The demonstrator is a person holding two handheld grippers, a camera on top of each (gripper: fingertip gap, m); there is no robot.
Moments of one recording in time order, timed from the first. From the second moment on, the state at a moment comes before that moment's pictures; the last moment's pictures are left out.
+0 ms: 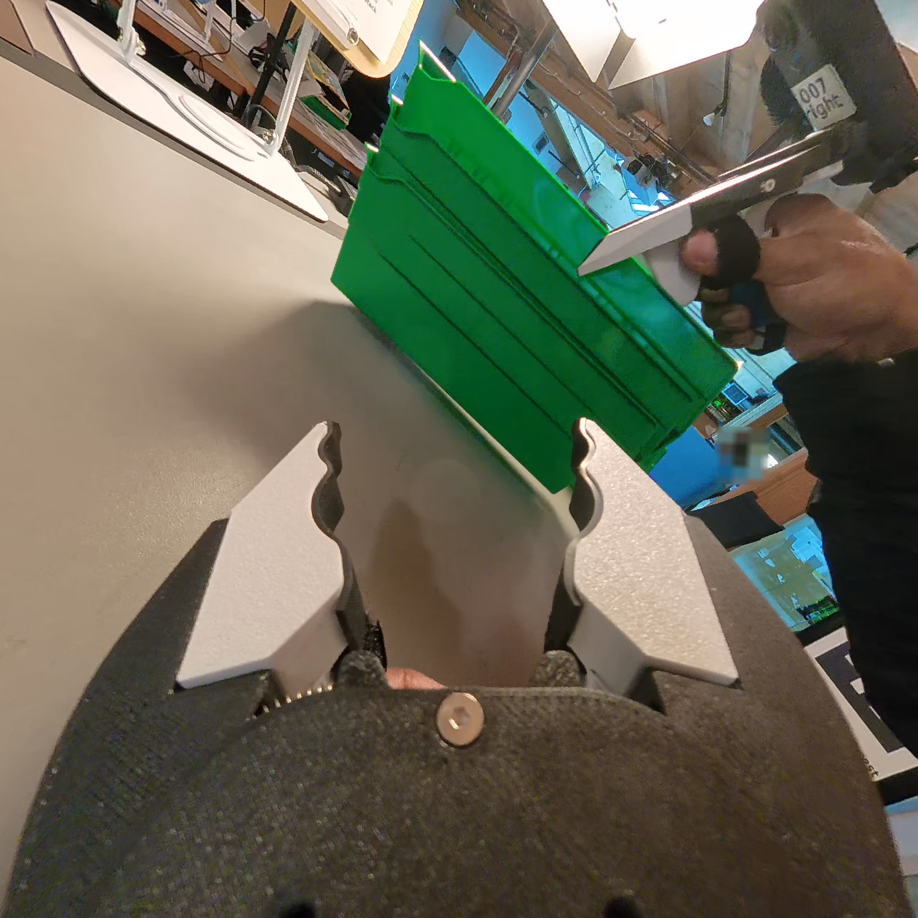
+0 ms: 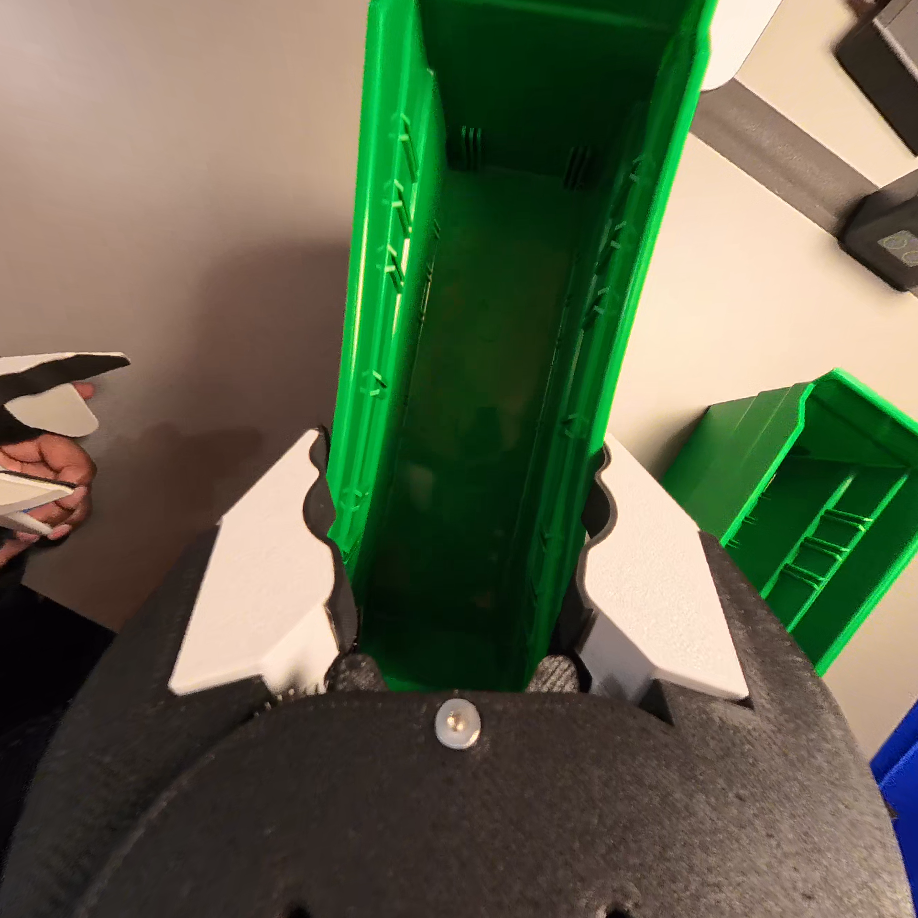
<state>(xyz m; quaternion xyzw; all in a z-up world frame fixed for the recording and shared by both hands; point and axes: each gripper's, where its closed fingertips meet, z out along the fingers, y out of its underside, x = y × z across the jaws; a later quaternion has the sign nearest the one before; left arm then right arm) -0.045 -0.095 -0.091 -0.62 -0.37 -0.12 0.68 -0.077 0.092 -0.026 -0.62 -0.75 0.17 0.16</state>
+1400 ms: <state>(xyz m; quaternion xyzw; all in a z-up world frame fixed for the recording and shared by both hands) -0.052 -0.108 -0.082 -0.59 -0.37 -0.11 0.71 -0.079 -0.016 0.048 -0.56 -0.77 0.26 0.16</state>
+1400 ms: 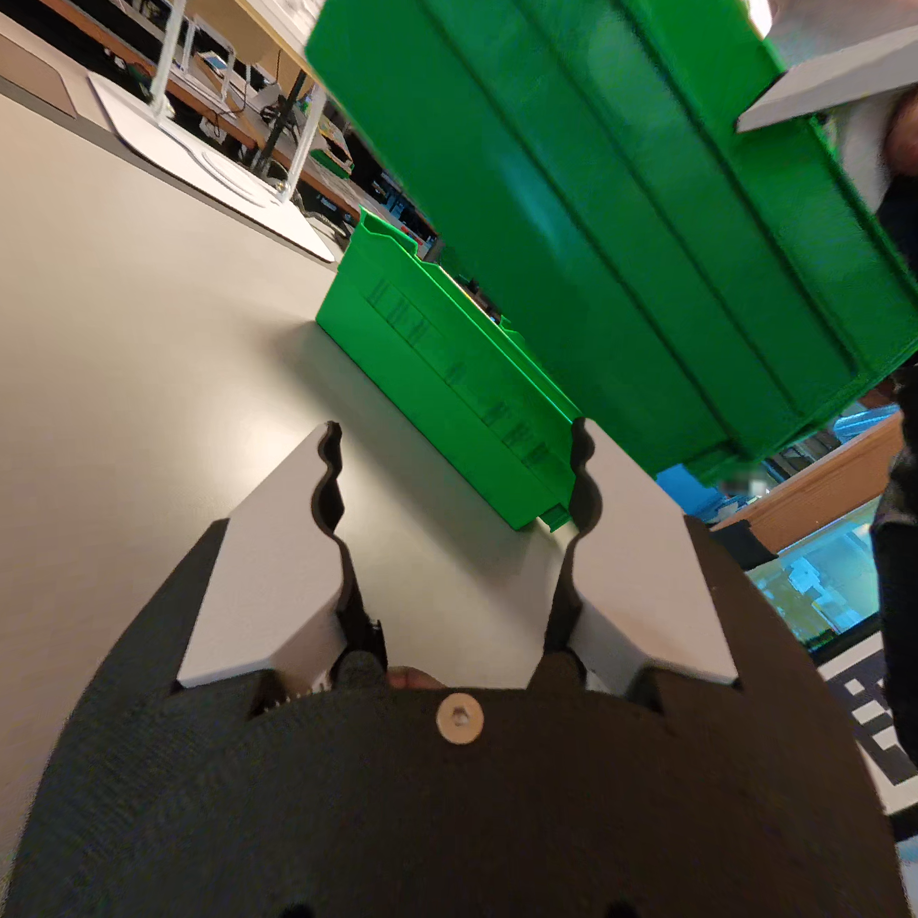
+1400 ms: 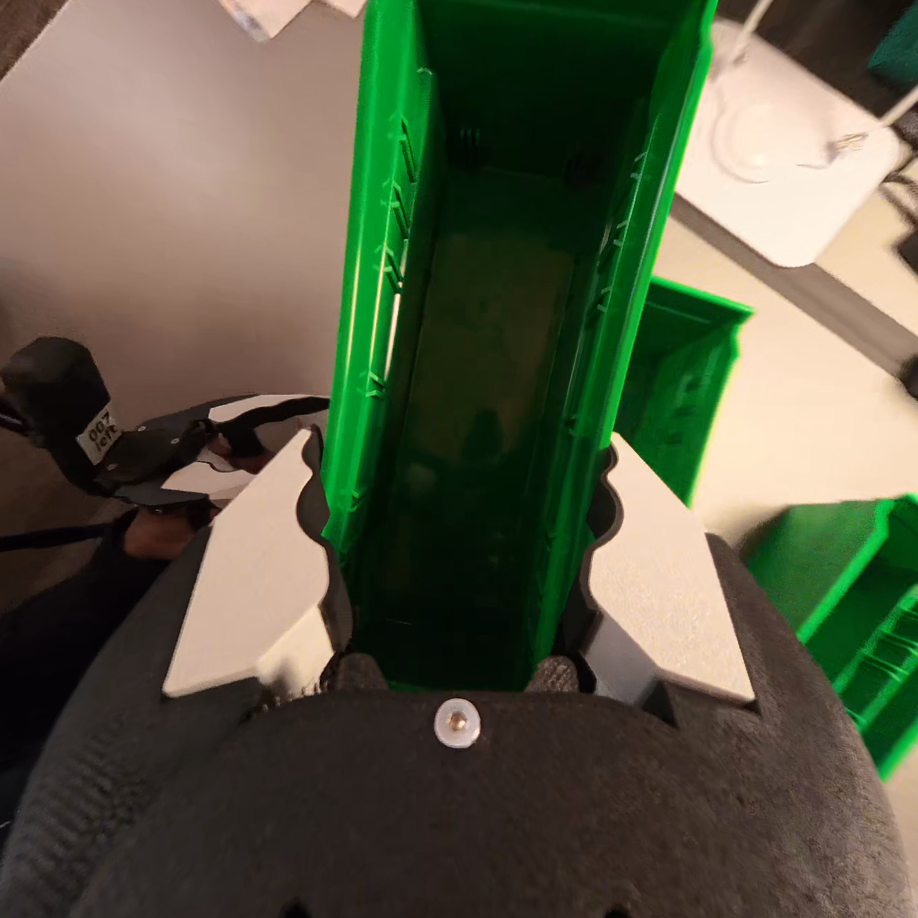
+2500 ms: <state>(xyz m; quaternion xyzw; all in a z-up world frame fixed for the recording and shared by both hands) -0.079 -0.163 -0.080 -0.56 -0.41 -0.07 0.72 -0.098 -0.078 0.006 -0.52 -0.81 0.23 0.16</state>
